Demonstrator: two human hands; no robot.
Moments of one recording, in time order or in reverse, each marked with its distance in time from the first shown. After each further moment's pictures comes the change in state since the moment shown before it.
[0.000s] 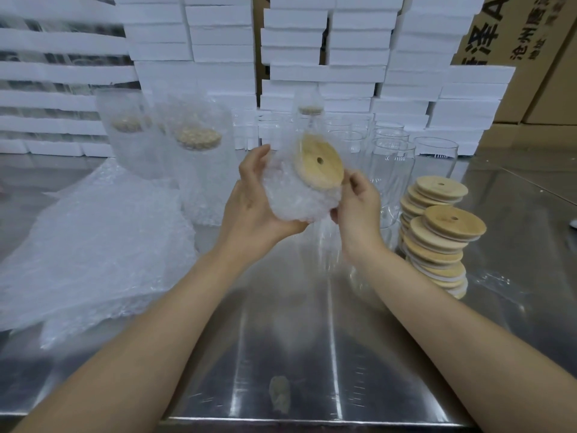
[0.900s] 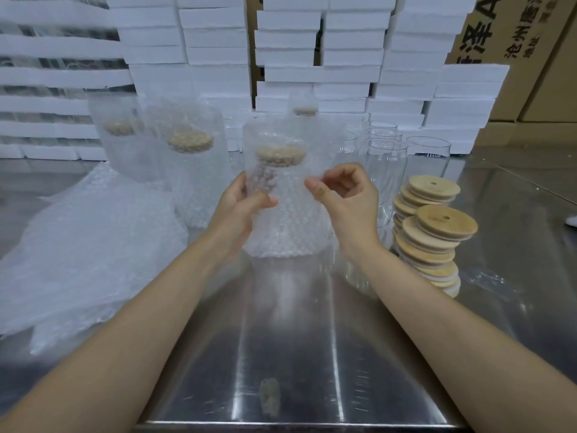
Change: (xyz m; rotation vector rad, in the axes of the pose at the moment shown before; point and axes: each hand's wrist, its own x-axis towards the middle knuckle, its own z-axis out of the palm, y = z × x) left_hand 0.012 -0.015 0.000 -0.842 -0.140 -0.473; right_hand 0.000 -0.003 -0.010 -0.016 -0.103 -0.126
